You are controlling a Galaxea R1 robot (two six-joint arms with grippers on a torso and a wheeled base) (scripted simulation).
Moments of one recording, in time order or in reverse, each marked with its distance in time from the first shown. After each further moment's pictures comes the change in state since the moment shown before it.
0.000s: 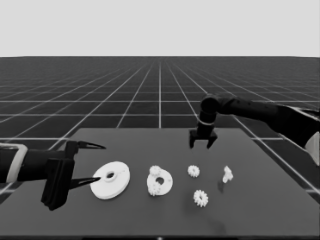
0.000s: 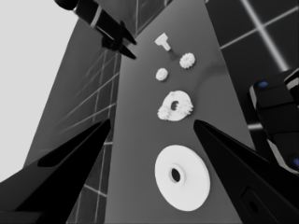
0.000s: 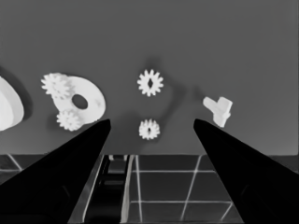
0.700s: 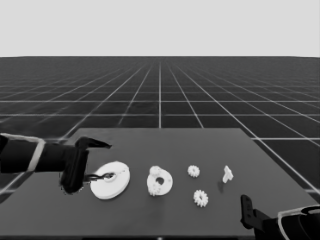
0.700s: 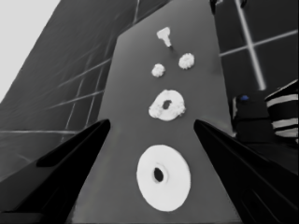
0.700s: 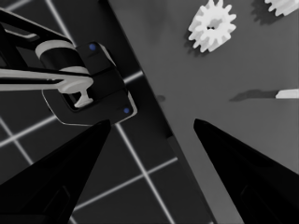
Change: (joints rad) left arm 0.010 0.101 -0.071 -0.025 0.064 -0.190; right arm -0.572 -0.873 1.195 -0.718 0.405 -0.724
